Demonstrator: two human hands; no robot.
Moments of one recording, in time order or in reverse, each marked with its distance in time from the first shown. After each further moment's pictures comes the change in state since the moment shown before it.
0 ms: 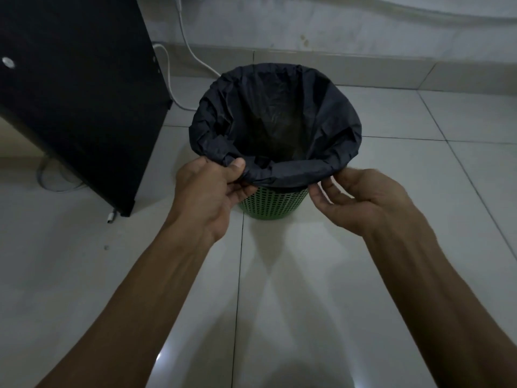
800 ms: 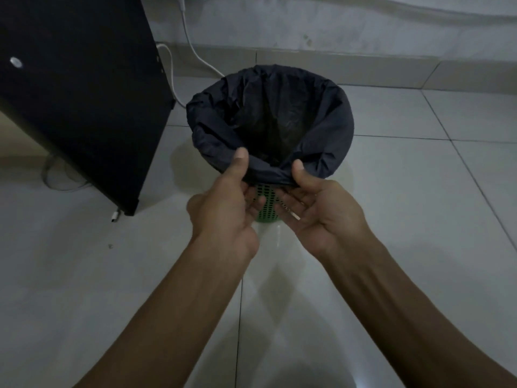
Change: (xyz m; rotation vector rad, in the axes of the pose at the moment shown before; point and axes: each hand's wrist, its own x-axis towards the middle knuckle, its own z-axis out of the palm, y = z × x) left_hand -0.024 -0.013 0.019 -0.185 0.309 -0.138; right_hand -0.007 0.058 0.012 -0.198 -0.217 -0.096
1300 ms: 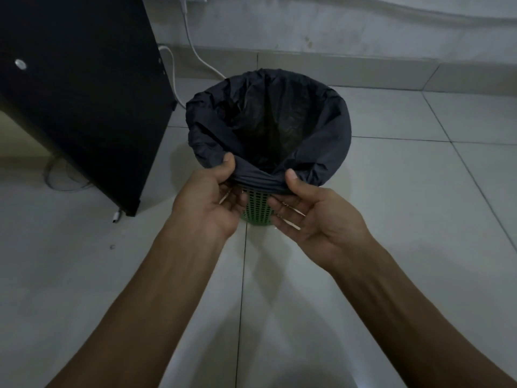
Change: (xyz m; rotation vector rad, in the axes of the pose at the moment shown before) left_hand 0.020 0.023 -0.007 0.007 -0.084 -0.140; right_hand -0.006 0.001 -0.006 -0.140 -0.072 0.049
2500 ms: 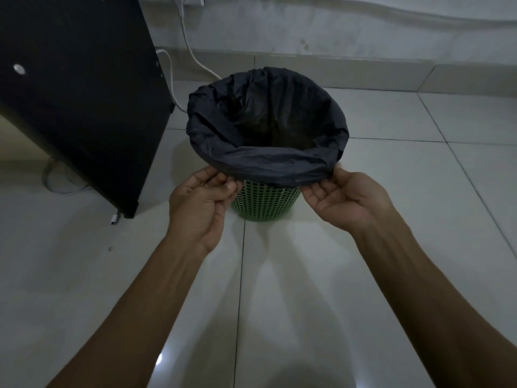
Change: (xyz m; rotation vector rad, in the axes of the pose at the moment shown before) left_hand 0.025 -0.016 -0.030 -0.073 -0.244 0.287; right_hand 0.034 -0.041 -0.029 0.387 0.126 0.036
